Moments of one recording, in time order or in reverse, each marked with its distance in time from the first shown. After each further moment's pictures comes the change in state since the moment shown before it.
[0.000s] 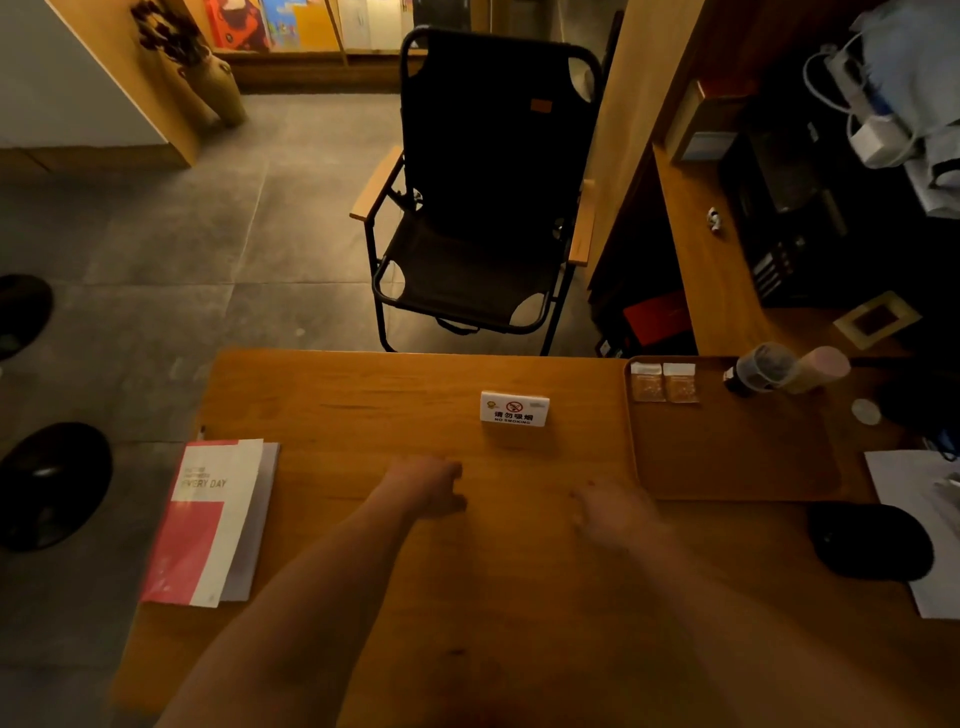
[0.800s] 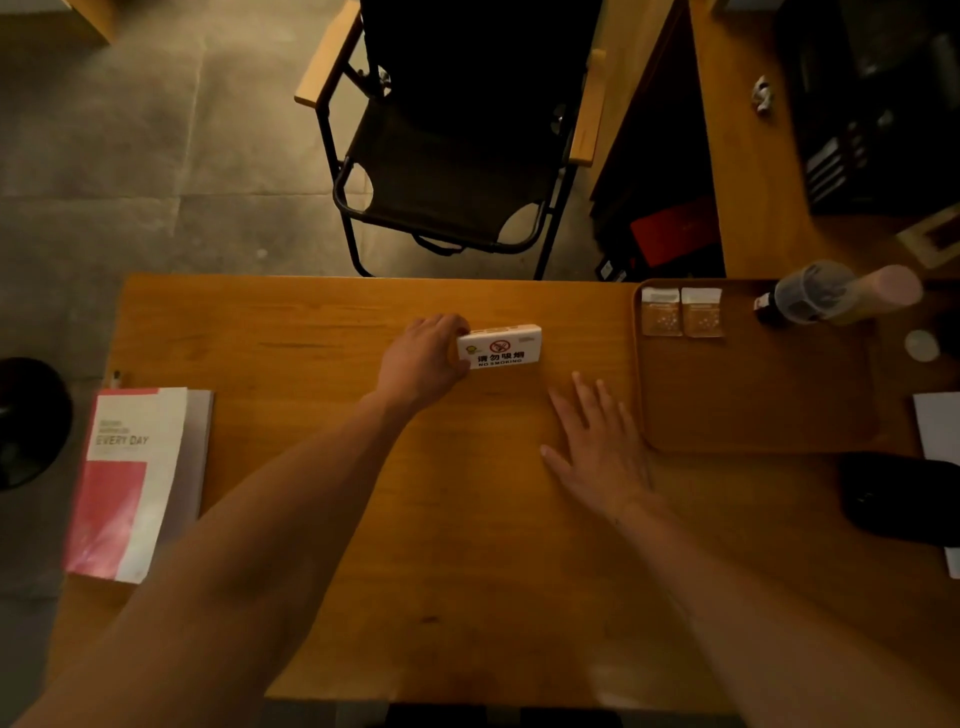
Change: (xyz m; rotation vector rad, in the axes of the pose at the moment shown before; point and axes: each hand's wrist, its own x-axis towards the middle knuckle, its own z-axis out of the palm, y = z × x) left_hand 0.093 0.010 -0.010 -0.342 0.639 0.130; right_hand 0.068 0.029 0.062 -0.037 0.375 -0.002
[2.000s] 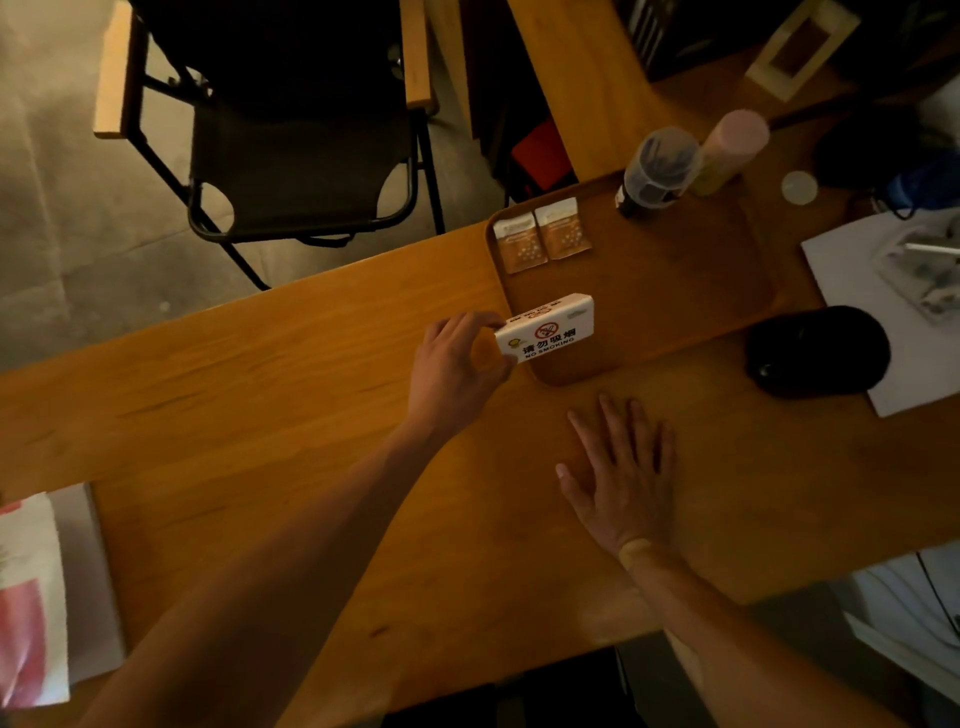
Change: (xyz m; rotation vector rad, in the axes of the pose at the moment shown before) left_hand -0.020 0.154 0.074 -0.252 -0.074 0.225; right_hand -0.111 0.084 0.091 0.127 0.296 0.365
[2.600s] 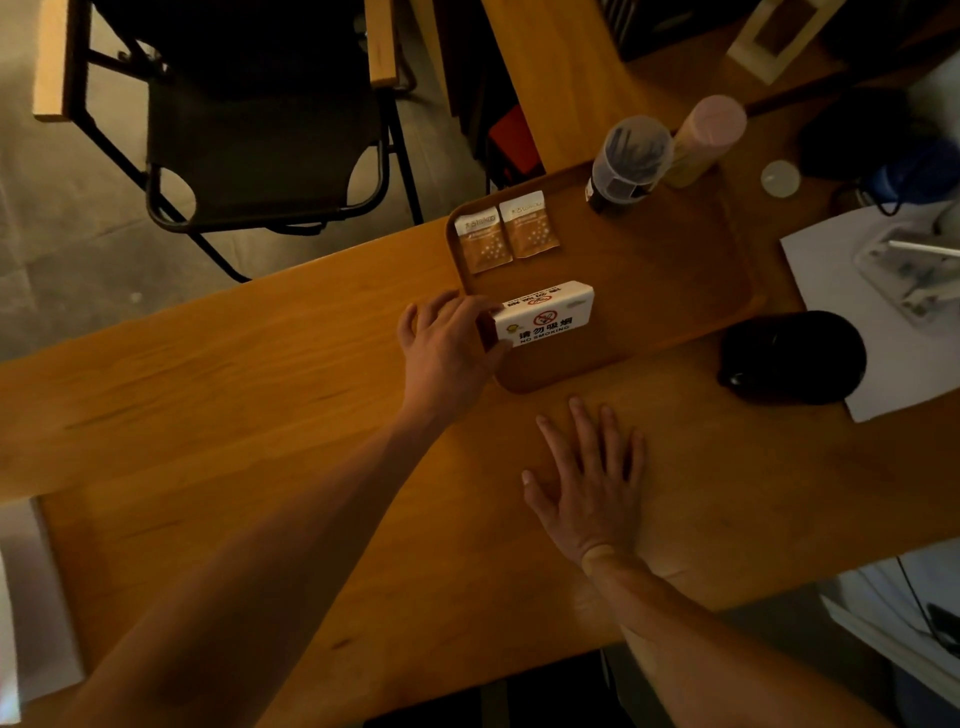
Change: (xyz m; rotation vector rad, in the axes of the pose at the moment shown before) left_hand 0.031 0.012 0.037 0.167 0.061 0.018; right_hand 0.001 0.000 0.006 0.049 0.045 0.015
